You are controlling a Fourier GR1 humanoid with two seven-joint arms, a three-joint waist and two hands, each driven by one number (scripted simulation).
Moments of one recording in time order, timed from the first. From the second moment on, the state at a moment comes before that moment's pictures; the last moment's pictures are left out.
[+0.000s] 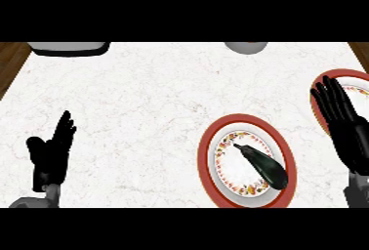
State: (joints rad) left arm -0.03 0.38 -0.15 -1.37 0.24 0.38 0.06; right arm -0.10 -0.40 0.00 -1.57 -0.28 0.10 -0.24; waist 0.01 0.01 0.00
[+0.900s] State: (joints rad) left arm -0.04 0.39 -0.16 -1.38 0.23 0.13 -0.13; right arm -0.12 -0.18 0.32 -1.56 -0.11 -0.10 0.27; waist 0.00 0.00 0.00
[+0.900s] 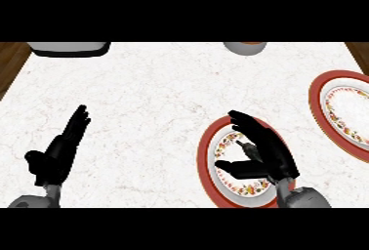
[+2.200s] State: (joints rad) left arm -0.07 0.34 -0.09 -1.30 0.17 0.07 -0.16; right arm -0.30 -0.55 0.29 -1.62 -0.14 0.46 0.83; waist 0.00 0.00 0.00
